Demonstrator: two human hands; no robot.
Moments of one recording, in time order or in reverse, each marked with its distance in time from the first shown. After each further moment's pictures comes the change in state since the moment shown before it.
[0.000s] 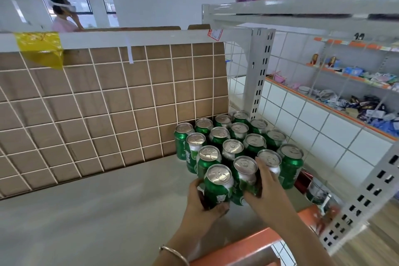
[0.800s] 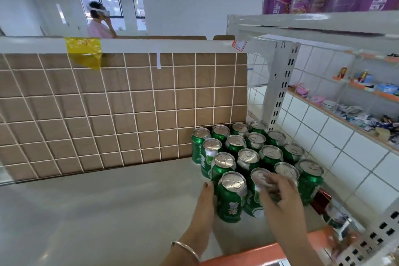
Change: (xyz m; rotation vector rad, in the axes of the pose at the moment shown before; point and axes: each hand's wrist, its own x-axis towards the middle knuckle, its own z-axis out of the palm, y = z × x) left_hand 0.004 0.021 0.007 -0.132 0.163 -0.267; right_hand -0.011 -0.019 0.000 0.309 0.277 -0.092
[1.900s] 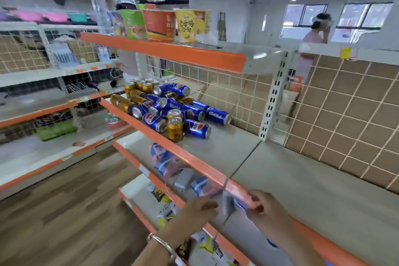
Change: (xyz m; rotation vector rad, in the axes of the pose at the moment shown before) left_hand -0.371 -0.015 -0.499 0.574 0.678 0.039; right_hand -0.336 -0.262 0.331 -0.197 -1.160 -0.407
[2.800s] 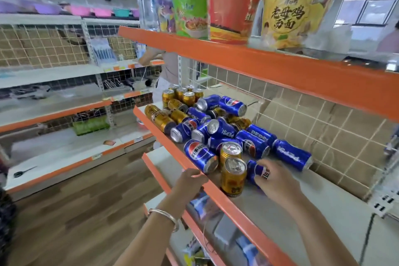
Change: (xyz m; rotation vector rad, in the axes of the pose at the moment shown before) left_hand 0.182 -0.083 -0.248 -0.524 0.423 -0.281; right_hand 0.307 -0.176 0.098 -0.241 0.057 -0.124
